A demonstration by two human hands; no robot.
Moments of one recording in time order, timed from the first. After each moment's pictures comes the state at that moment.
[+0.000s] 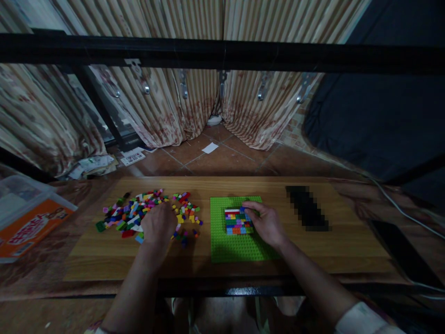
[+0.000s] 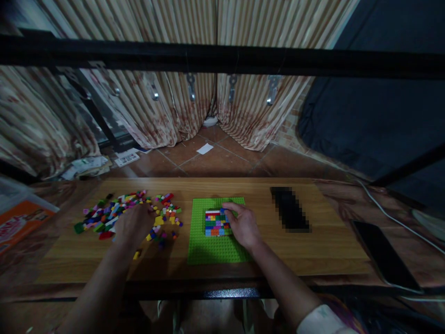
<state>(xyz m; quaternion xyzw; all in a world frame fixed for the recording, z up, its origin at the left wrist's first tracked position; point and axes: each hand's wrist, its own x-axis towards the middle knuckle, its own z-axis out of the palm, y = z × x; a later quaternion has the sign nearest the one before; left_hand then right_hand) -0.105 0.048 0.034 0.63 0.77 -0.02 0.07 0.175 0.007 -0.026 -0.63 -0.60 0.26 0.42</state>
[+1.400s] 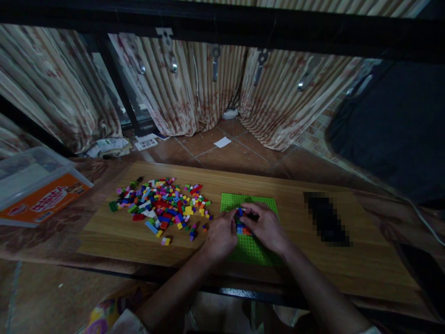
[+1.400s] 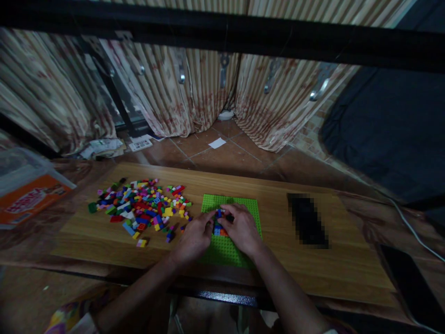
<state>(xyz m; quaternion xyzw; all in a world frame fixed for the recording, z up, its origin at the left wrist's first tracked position) -0.011 0.003 -0.008 0.72 0.57 0.21 0.35 0.148 0.013 -0.009 -0.59 -0.71 0.24 0.29</state>
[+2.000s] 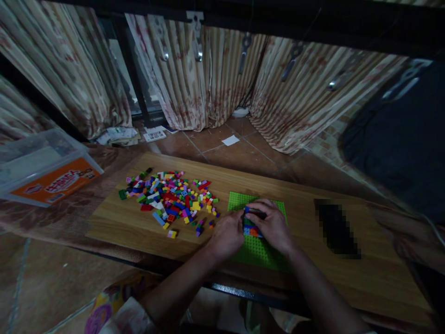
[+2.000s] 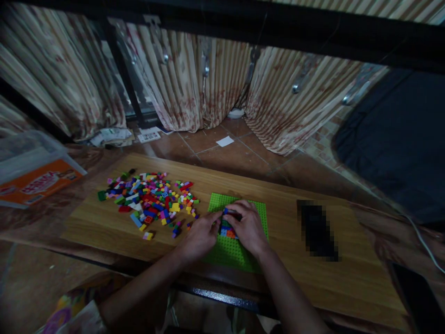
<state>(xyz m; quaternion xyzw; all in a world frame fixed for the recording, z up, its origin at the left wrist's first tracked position) -0.014 0.003 -0.012 0.71 0.55 0.23 0.37 0.151 0.027 -0.026 -0.57 -0.73 0.22 0.31</state>
